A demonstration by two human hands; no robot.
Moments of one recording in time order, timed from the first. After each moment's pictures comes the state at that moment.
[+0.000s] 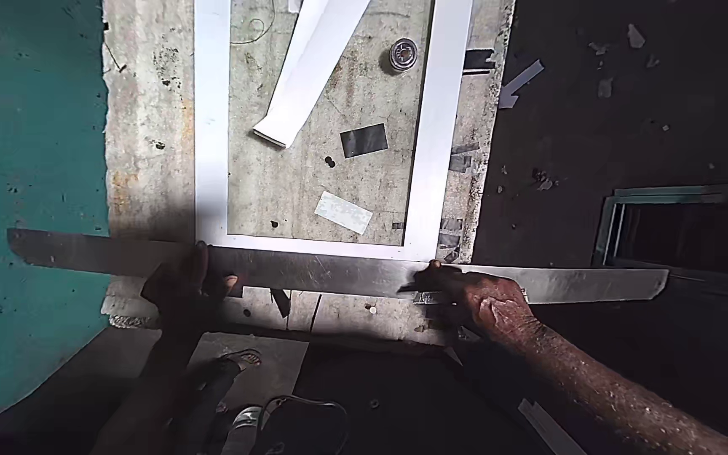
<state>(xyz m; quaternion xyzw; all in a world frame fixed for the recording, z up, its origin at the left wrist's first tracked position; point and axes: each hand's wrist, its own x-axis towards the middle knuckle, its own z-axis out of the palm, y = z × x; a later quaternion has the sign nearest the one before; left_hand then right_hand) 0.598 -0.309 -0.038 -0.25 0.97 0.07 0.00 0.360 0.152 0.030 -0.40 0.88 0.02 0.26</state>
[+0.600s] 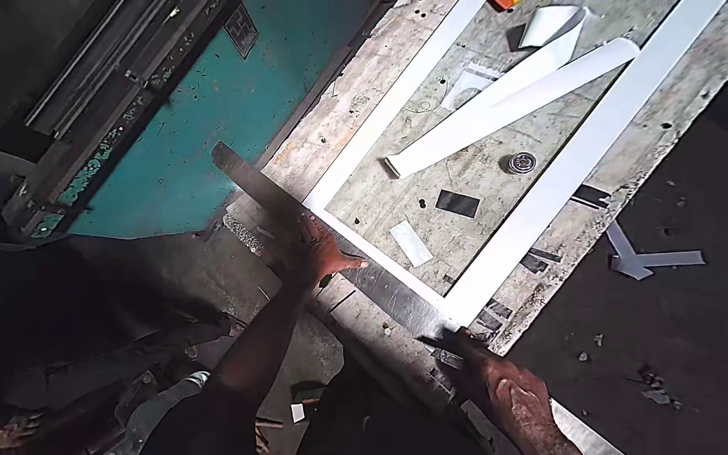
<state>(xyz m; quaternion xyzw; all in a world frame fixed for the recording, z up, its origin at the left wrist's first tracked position) 0.483 -0.189 0.007 -0.57 0.76 0.15 0.29 0.344 0.148 0.040 -0.43 0.84 0.11 0.33</state>
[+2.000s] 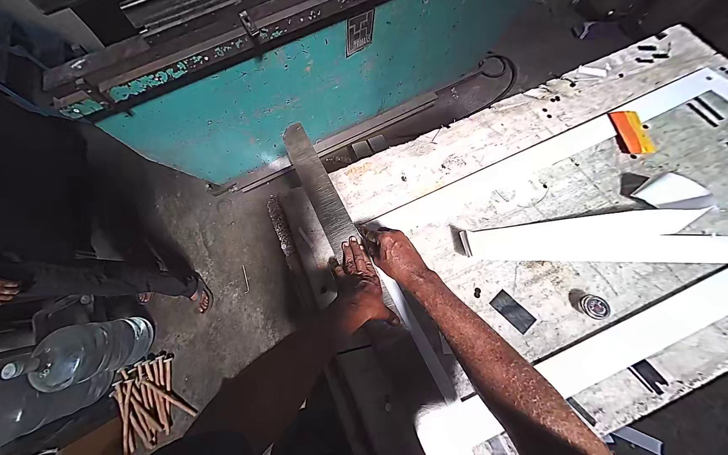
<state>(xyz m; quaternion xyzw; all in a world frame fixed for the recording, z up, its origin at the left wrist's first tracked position) 0.483 -0.191 0.015 -0.58 0.73 0.27 0.24 0.376 -0.244 0.006 -0.72 0.63 -0.03 0.30</state>
